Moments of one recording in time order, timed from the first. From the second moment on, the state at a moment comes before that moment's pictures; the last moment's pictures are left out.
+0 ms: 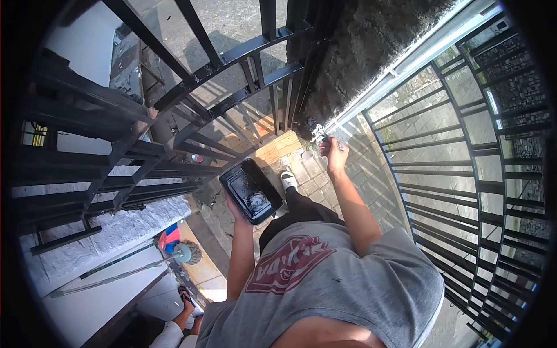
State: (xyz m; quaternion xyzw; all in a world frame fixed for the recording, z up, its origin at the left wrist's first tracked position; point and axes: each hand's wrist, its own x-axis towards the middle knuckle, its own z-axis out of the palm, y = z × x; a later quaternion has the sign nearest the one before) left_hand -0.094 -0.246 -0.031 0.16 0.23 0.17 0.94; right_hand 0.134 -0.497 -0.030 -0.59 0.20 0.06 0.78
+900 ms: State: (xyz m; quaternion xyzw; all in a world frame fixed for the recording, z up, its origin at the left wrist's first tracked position) left_hand -0.172 -0.305 -0.071 0.07 0.23 0.17 0.95; right_hand 0.173 -0.492 -0.050 -0.81 -0.03 0.09 0.58
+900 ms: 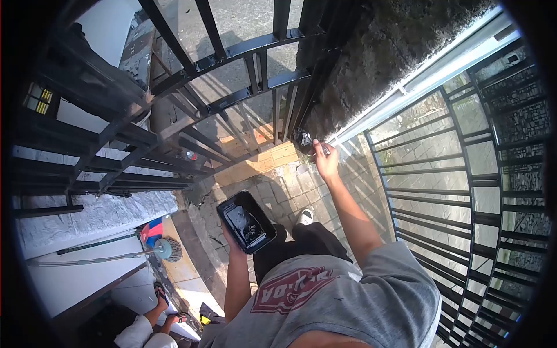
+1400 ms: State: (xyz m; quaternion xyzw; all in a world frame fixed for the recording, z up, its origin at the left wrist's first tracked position) left_hand -0.012 -0.273 -0.460 0.15 0.25 0.05 0.96; right_hand 0.256 -0.494 -0.190 -0.74 -0.25 -0.23 0.58
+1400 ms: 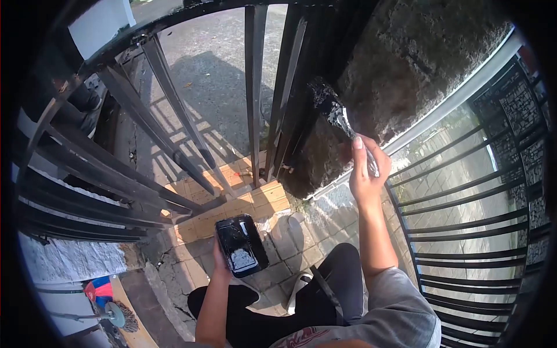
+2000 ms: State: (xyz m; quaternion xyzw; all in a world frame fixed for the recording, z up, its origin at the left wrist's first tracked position) left_hand 0.042 -0.291 -0.449 0.06 0.09 0.13 0.99; right_hand 0.272 -0.442 -0.107 -0.72 -0.36 -0.39 0.45
